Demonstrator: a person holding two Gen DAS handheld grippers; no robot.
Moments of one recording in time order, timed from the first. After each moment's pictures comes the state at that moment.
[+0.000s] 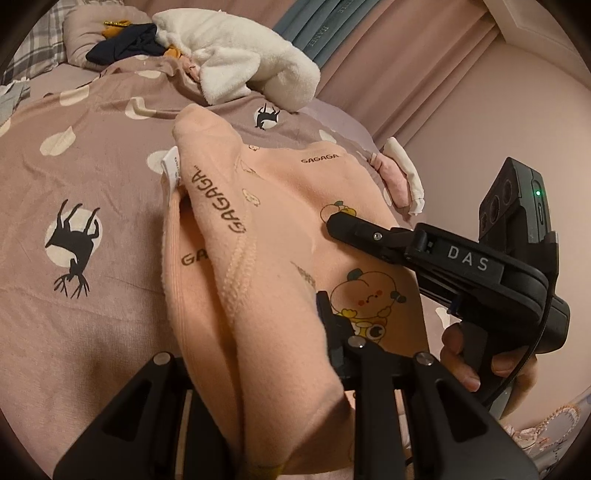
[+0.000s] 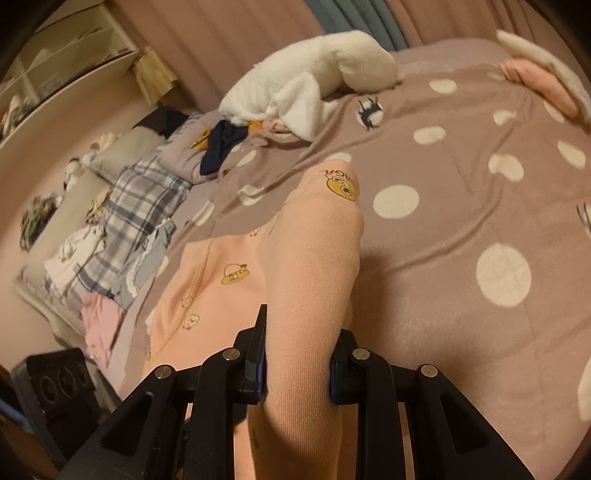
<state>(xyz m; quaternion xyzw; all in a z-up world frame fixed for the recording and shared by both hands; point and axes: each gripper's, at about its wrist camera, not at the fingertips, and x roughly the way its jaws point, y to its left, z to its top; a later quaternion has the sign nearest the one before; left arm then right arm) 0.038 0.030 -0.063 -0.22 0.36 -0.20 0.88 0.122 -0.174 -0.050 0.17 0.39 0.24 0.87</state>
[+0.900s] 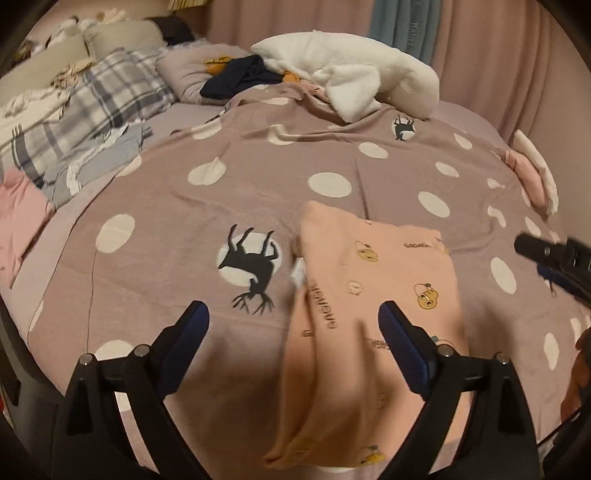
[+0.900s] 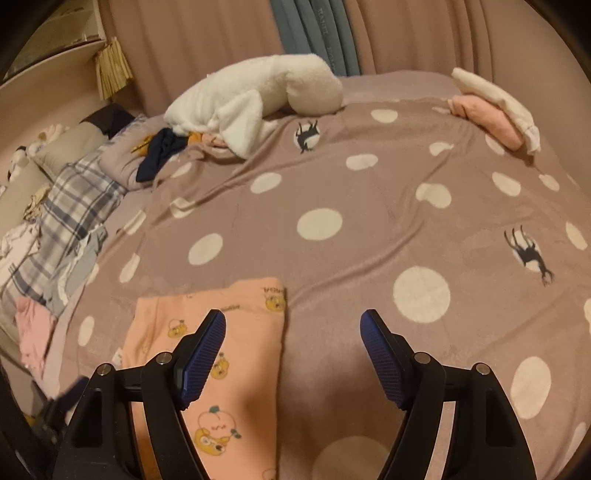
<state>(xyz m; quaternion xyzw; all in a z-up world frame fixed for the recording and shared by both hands) 0.037 0.076 -0.062 -0.09 0.39 0.07 0.91 0.112 -0.195 -0.047 0.11 0.39 0.10 0.91</state>
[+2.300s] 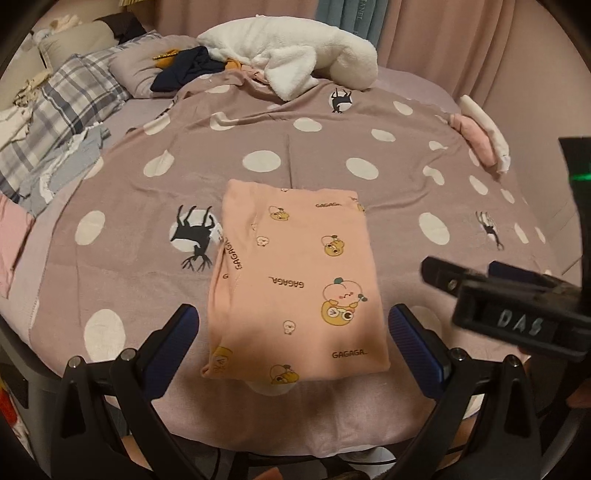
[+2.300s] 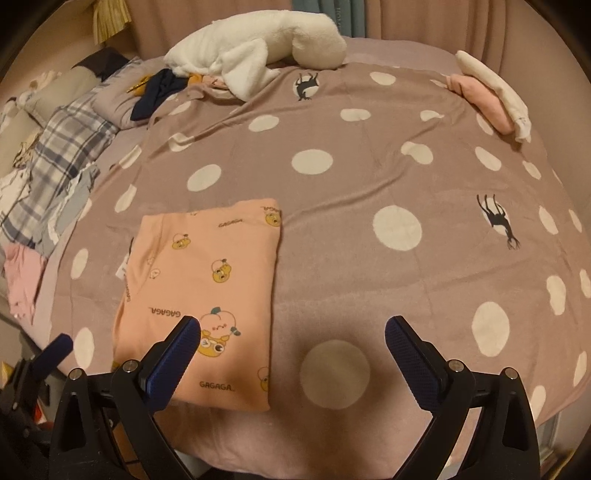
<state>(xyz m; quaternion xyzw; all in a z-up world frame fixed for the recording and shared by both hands) 0.000 0.019 -0.023 -0.06 0.44 -0.02 0.90 0.065 -0.171 -0.035 0.03 0.48 0.08 0.87</state>
